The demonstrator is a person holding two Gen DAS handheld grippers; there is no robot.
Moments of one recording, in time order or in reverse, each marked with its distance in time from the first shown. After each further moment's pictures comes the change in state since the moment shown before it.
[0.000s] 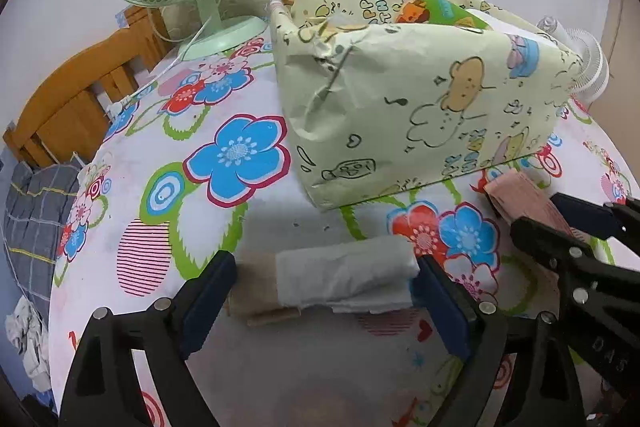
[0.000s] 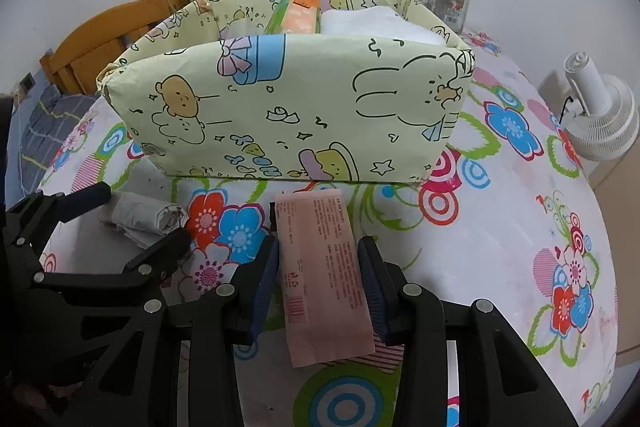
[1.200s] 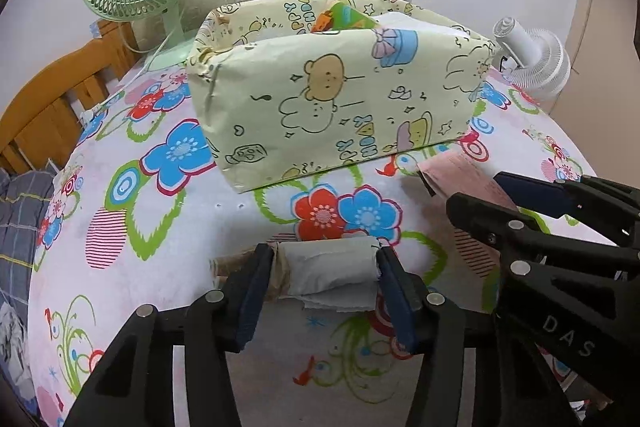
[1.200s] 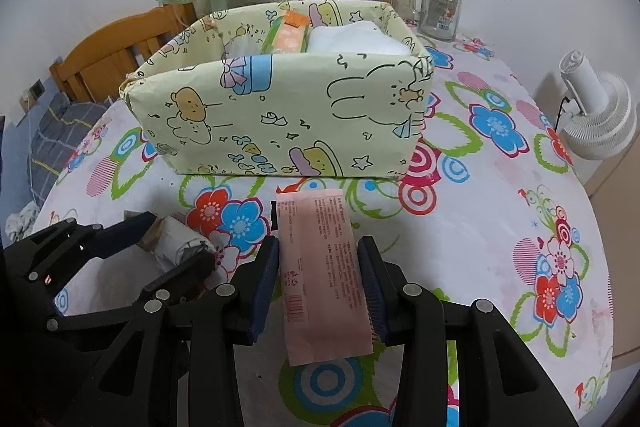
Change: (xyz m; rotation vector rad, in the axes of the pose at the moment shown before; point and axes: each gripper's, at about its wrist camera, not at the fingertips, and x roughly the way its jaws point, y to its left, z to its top) left arm -0.029 -0.039 -0.015 0.028 -0.026 -0.111; right arm -0.026 -0.013 -0.012 0.004 -0.043 0.034
